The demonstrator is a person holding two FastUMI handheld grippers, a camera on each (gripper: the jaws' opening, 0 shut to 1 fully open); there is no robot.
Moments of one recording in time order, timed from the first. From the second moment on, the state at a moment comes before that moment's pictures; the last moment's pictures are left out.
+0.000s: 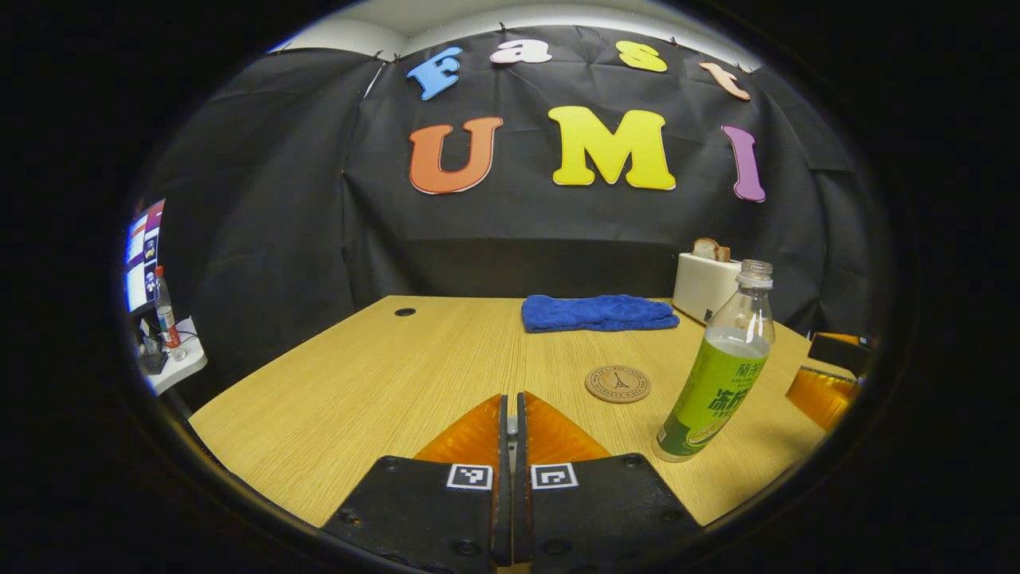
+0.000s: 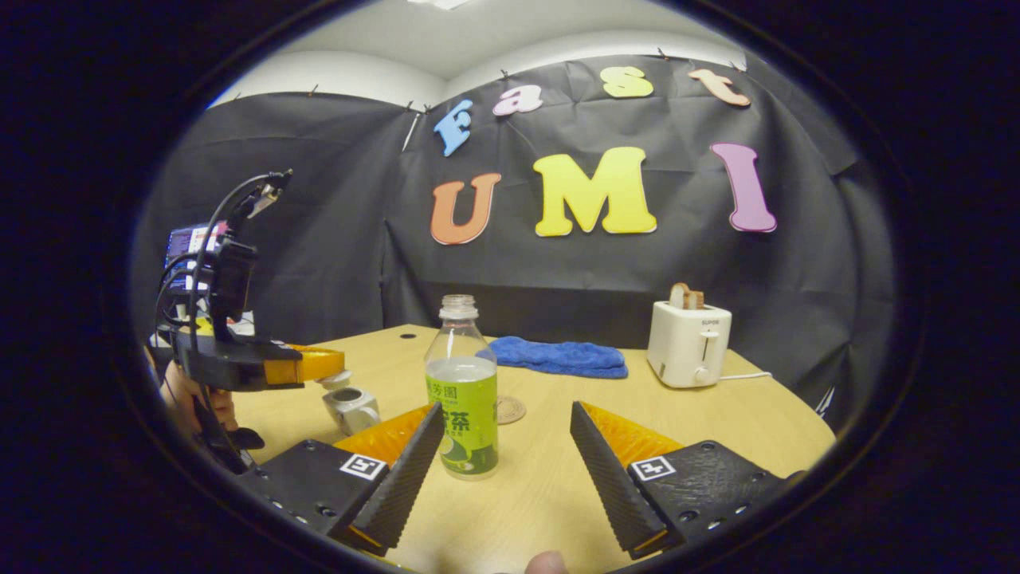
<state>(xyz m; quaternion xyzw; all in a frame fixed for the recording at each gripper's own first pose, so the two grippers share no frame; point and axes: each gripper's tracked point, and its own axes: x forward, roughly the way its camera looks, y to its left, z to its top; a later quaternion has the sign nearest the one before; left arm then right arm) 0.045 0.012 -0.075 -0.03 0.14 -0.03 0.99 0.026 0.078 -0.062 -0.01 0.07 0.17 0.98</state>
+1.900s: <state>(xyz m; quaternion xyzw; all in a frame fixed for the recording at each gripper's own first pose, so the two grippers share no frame) 0.028 0.081 -0.032 -0.08 0.08 -0.04 0.99 0.095 0.172 -0.055 -0.51 -0.01 0.17 0.84</state>
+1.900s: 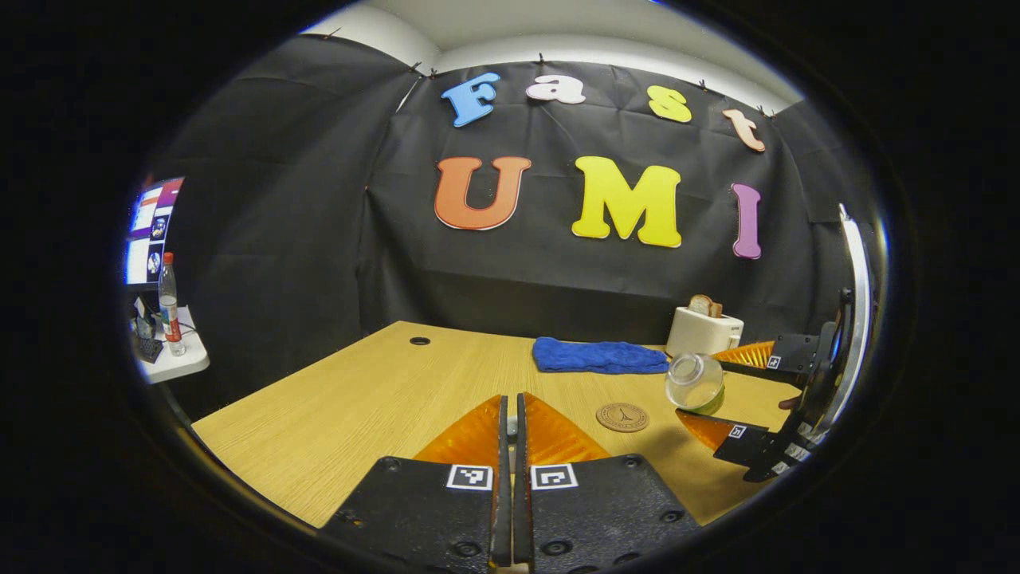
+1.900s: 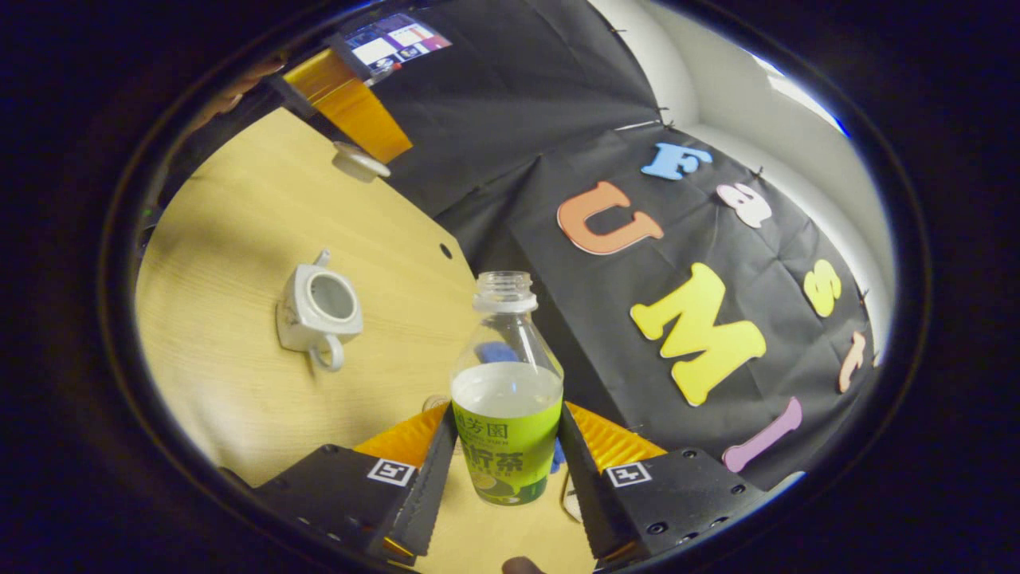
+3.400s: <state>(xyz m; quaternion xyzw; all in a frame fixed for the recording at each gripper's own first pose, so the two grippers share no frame) 0.024 0.125 -0.049 -0.08 0.11 -0.01 0.99 0.113 0.231 -0.043 -0.84 -0.14 0.13 0.51</state>
